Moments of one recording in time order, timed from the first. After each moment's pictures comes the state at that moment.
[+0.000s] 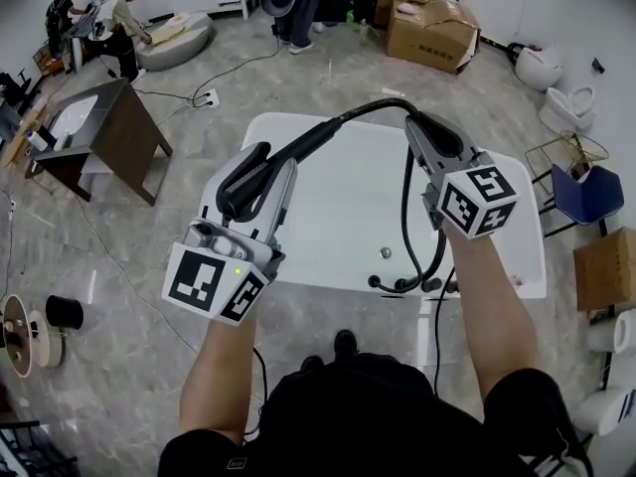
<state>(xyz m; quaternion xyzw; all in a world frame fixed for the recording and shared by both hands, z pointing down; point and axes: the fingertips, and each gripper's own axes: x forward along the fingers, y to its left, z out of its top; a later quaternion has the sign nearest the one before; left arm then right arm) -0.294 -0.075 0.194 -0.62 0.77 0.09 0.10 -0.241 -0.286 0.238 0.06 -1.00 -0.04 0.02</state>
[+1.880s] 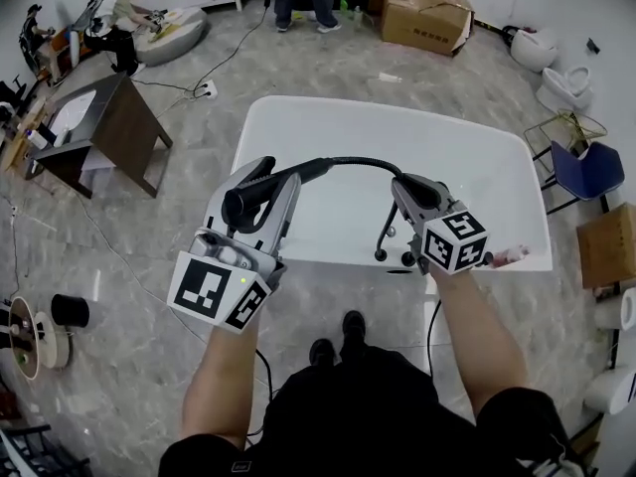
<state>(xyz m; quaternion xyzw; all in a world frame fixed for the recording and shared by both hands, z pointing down) -0.255 -0.031 0.233 -0.64 0.76 0.07 0.06 -0.170 -0.211 0.388 0.06 -0.99 0.06 0.13</state>
